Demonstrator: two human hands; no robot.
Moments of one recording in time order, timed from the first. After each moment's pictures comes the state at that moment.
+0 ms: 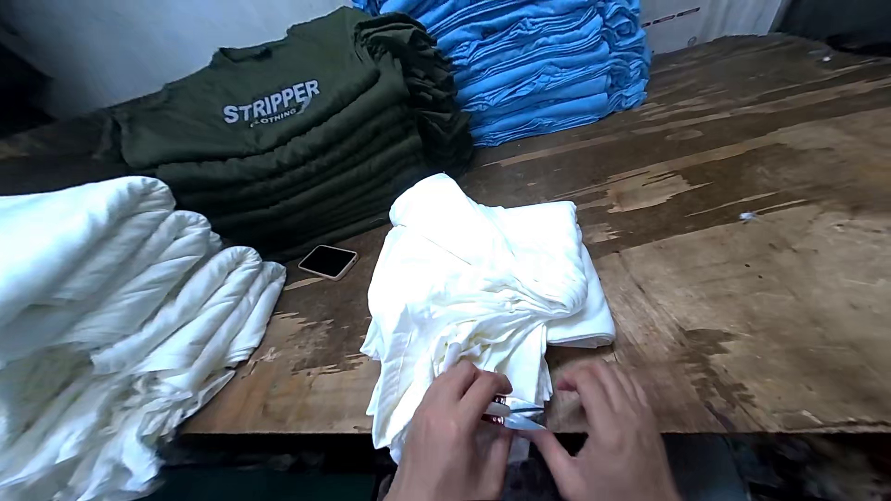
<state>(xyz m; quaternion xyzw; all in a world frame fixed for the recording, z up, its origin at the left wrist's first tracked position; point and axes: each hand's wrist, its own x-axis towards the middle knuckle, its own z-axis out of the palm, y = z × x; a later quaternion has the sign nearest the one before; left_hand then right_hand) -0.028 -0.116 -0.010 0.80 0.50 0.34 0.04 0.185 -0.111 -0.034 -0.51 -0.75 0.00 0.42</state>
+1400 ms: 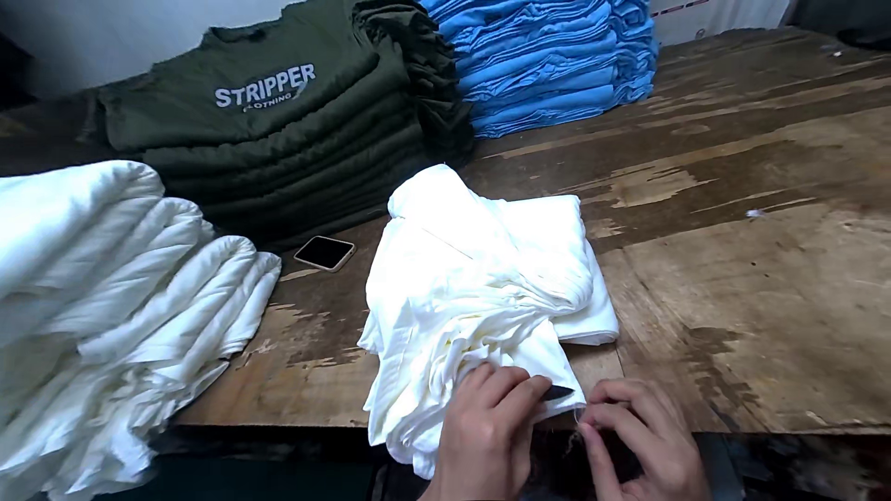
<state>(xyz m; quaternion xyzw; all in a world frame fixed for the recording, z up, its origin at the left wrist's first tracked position) 0.006 -0.110 -0.025 0.80 0.45 0.40 0.01 0.219 -0.123 -0.053 -0.46 -0.76 0.02 0.47</state>
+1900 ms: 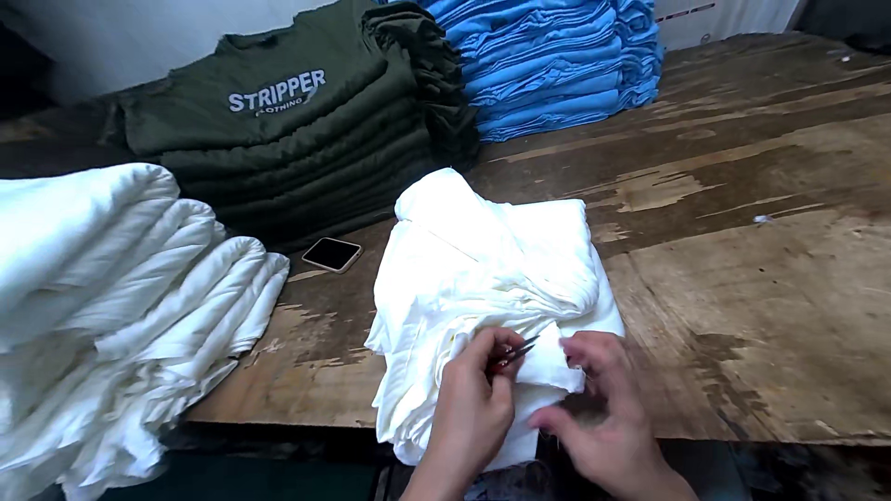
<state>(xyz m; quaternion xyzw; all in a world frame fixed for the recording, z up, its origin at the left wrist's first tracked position) -0.002 -0.084 -0.002 0.66 0.54 0.45 0.28 0.180 -0.081 -0.049 -0.36 -0.69 0.19 0.59</state>
